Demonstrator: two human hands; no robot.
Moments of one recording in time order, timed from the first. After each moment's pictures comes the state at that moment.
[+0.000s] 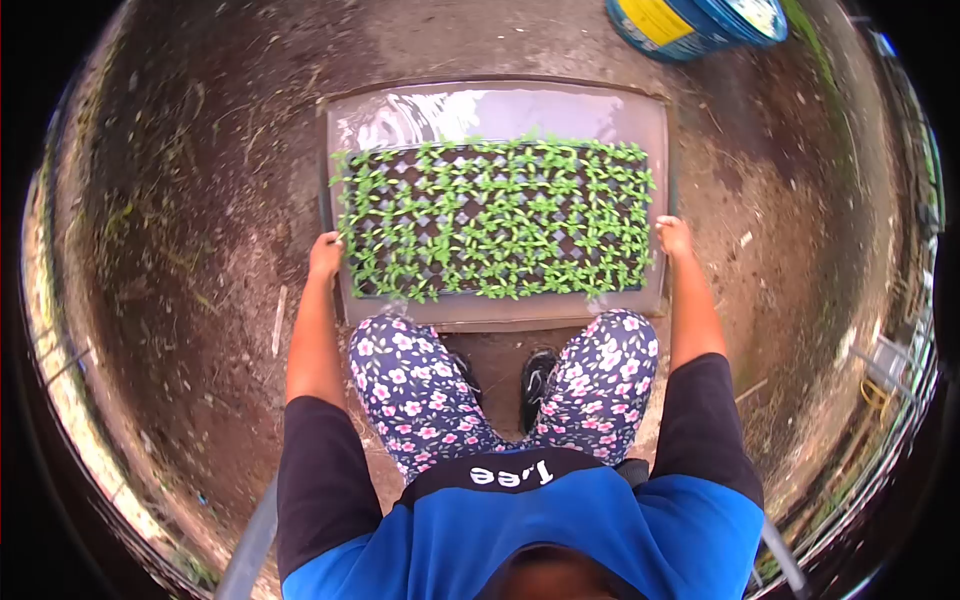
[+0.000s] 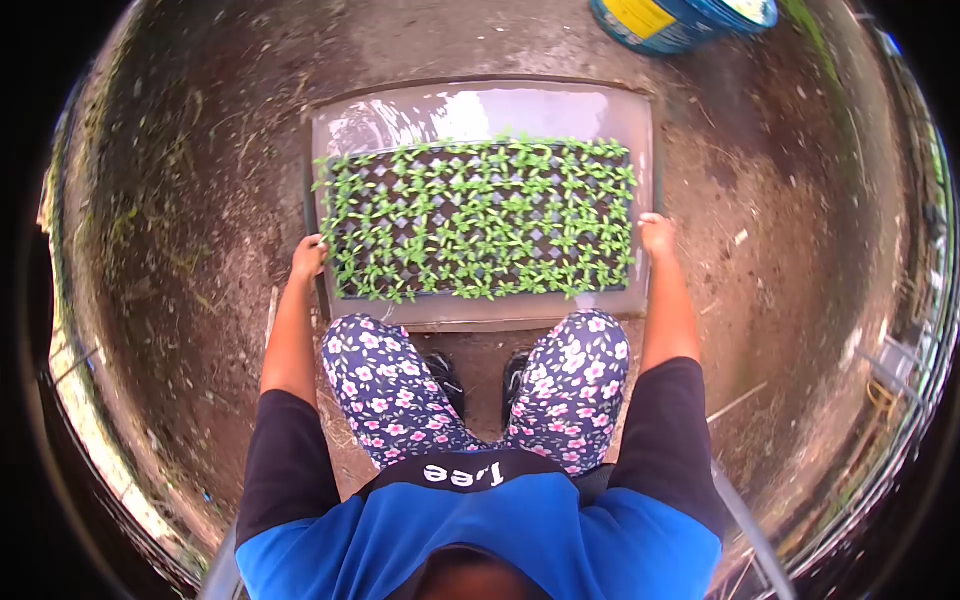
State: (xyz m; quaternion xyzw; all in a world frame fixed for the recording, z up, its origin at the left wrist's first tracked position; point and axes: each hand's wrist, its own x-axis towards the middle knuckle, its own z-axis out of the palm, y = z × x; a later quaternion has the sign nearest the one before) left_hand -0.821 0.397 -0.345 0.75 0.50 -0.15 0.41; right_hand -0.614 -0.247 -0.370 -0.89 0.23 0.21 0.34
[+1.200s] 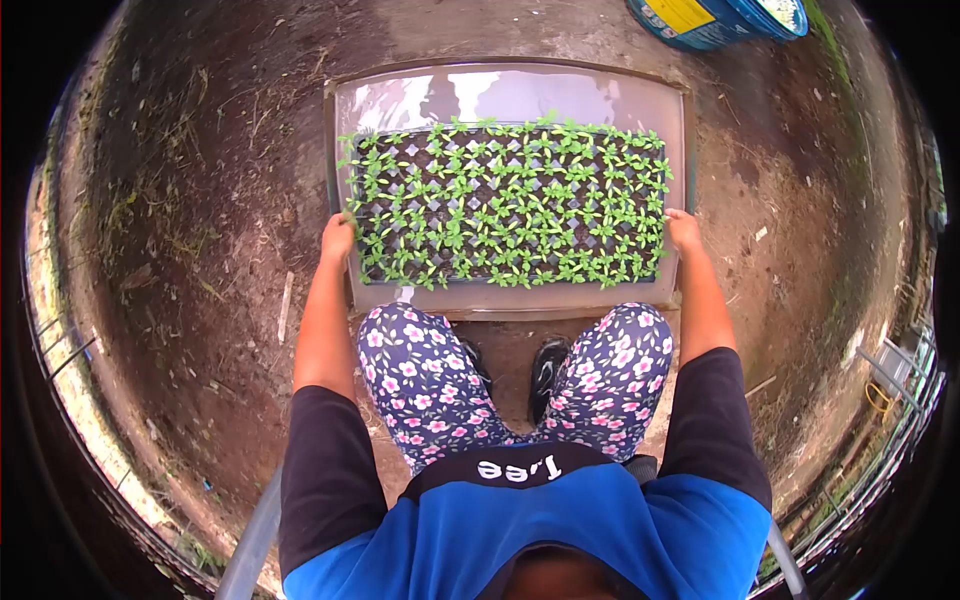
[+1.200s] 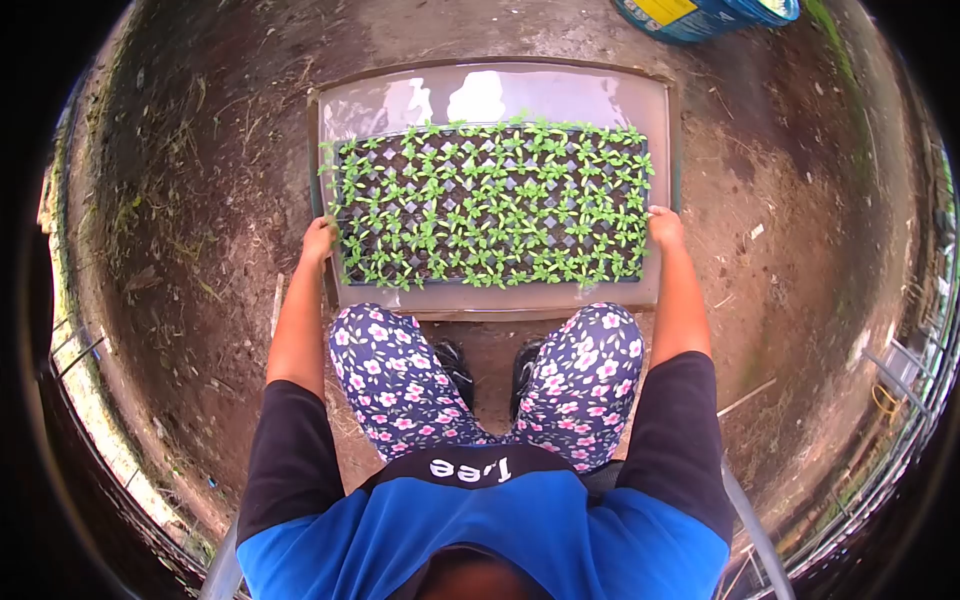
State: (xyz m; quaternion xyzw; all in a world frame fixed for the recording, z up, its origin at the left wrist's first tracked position) left_hand -0.805 0.381 -0.329 0.74 0.49 -0.15 0.43; right_hand -0.618 -0.236 -0.377 -0.91 0.19 0.25 0.26
